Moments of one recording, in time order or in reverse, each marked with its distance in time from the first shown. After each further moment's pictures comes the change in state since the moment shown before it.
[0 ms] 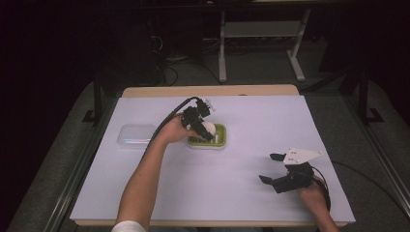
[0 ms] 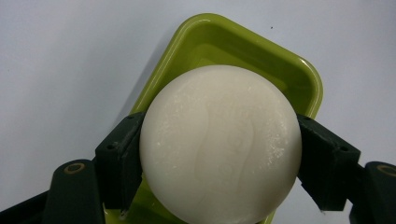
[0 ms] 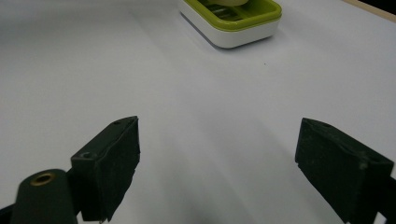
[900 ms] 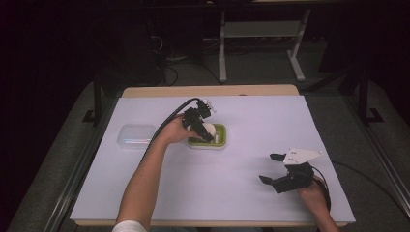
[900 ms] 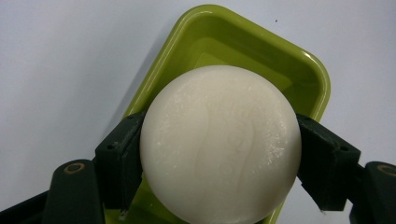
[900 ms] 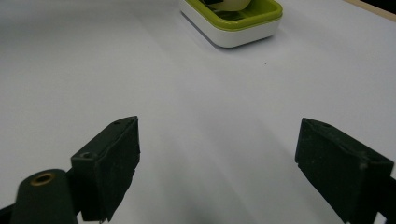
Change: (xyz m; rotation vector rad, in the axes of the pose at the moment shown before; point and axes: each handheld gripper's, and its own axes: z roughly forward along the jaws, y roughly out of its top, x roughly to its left) left arm 0.000 0.001 0.005 0.029 0.007 -0.002; right arm 0.000 0.000 0.000 0.001 0.002 -0.003
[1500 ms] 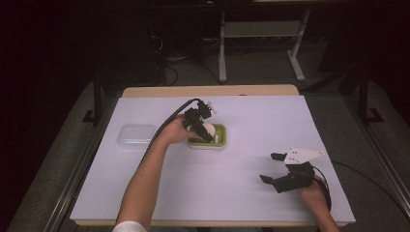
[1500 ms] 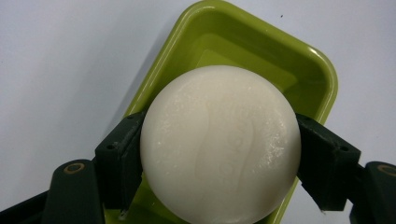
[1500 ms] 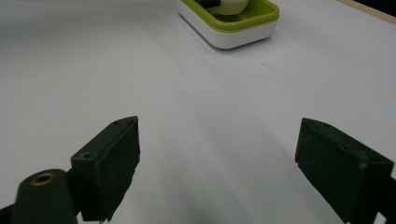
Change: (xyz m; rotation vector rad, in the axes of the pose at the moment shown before) left arm -0.001 0.000 0.001 0.004 0.015 0.005; right arm -0.001 0.000 -0.002 -0.005 -0.003 0.004
